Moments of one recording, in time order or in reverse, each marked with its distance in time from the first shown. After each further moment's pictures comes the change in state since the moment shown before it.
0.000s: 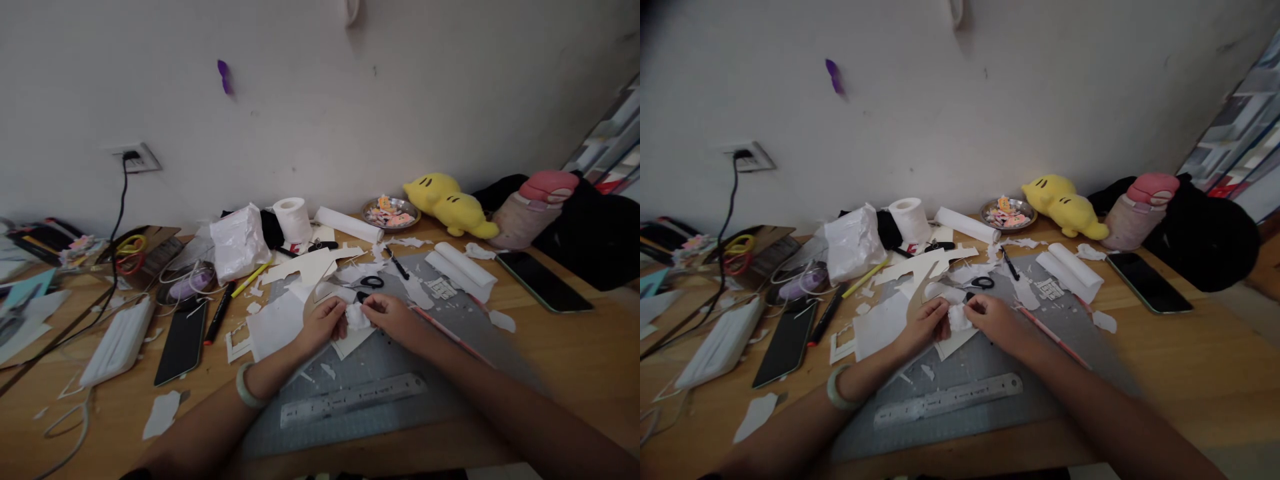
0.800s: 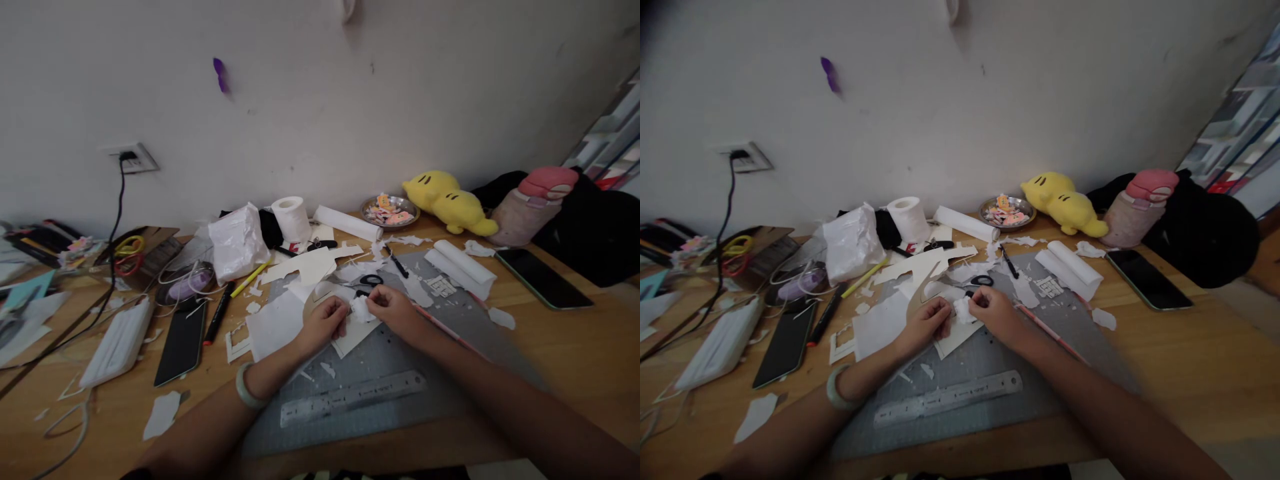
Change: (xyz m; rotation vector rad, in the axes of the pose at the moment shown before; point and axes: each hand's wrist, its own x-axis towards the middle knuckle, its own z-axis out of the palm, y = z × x) left_hand -0.001 0.000 0.001 0.080 0.023 -0.010; right_hand 0.005 0.006 -0.002 0.034 0.136 -0.035
